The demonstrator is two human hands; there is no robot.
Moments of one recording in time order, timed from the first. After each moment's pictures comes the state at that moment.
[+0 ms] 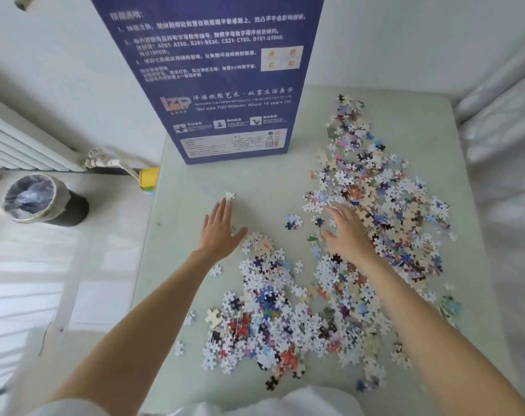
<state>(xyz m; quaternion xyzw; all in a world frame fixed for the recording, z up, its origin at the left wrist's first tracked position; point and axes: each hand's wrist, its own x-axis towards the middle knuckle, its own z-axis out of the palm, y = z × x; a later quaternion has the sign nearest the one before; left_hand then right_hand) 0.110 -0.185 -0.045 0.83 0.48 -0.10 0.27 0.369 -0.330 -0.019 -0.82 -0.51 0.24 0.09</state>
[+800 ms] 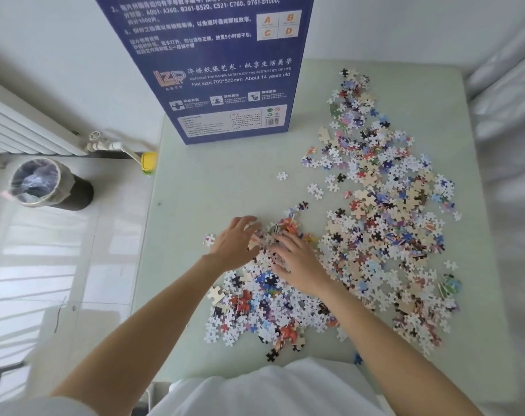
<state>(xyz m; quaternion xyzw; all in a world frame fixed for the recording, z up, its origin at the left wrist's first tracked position) 0.107 -0.243 -0.034 0.89 0.34 -0.13 0.27 0.253 -0.368 -0.042 -0.69 -0.65 0.32 0.05</state>
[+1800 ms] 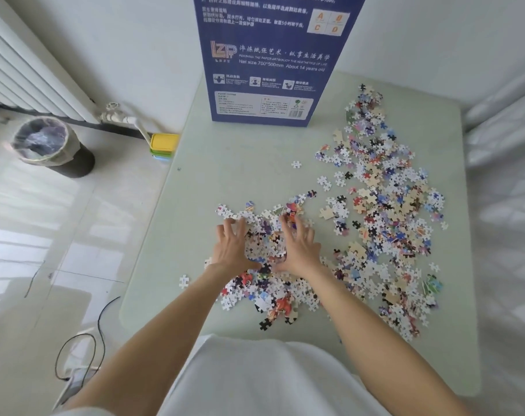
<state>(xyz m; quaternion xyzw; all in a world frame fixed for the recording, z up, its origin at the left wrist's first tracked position) 0.063 -0.320 -0.039 0.77 0.55 -0.08 0.31 0.220 -0.378 -0.029 -0.77 -0.54 0.32 -0.09</state>
